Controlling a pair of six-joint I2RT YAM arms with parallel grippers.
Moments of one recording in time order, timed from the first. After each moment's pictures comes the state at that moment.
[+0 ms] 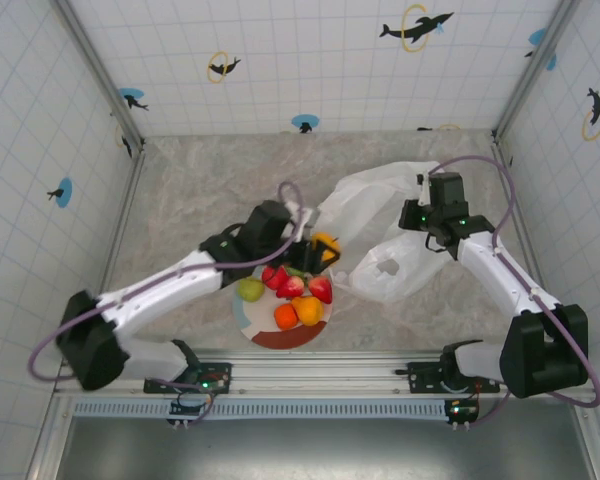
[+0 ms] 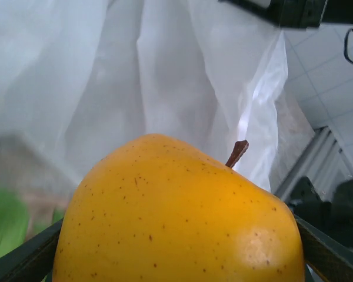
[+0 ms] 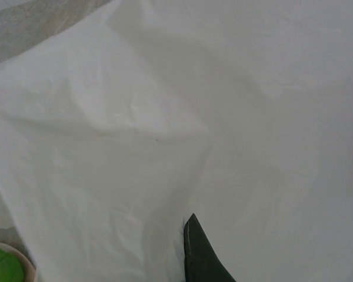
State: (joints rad) left arm -0.86 1.38 1.04 -0.32 0.30 -0.47; right arm 0.24 1.28 0.91 -0.39 -0.12 0.30
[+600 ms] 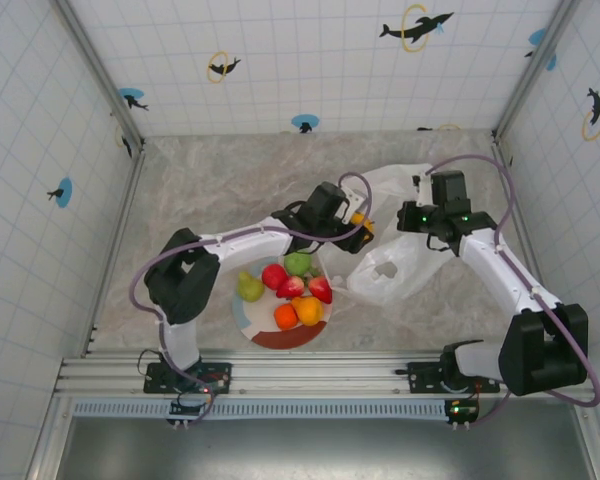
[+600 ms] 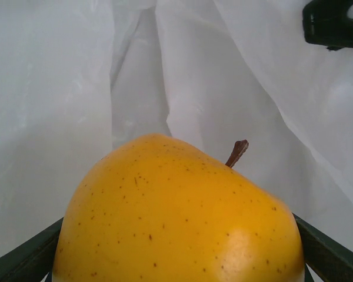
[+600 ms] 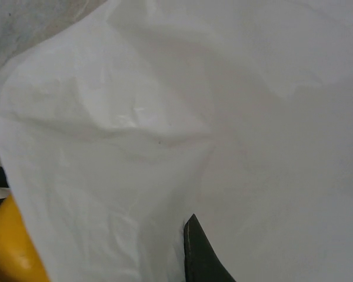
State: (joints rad) left arm -0.87 1.93 1.33 -0.09 0.22 -0.14; right arm 0.20 1.28 0.93 -0.44 -0.30 0.31
